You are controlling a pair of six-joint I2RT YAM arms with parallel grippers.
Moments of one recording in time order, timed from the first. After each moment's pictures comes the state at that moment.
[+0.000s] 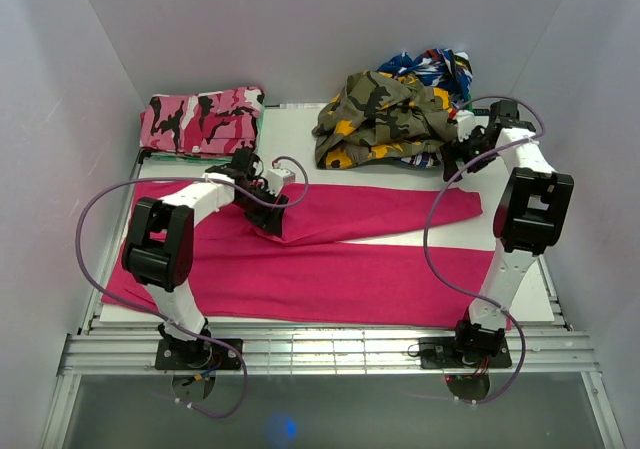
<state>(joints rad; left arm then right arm) -0.27 1.75 1.16 -0.62 0.48 0.34 -0.16 2.03 1.66 -0.75 -0.44 -0.71</state>
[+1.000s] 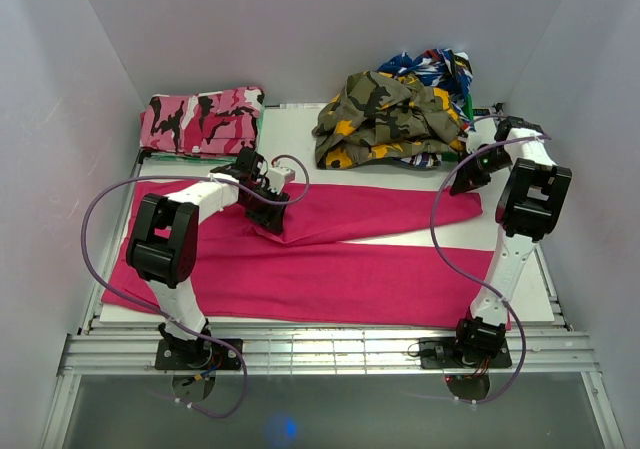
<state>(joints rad) -0.31 1.81 1.16 -0.55 0.37 0.24 -0.25 2.30 1.88 -1.10 -0.62 -0.62</state>
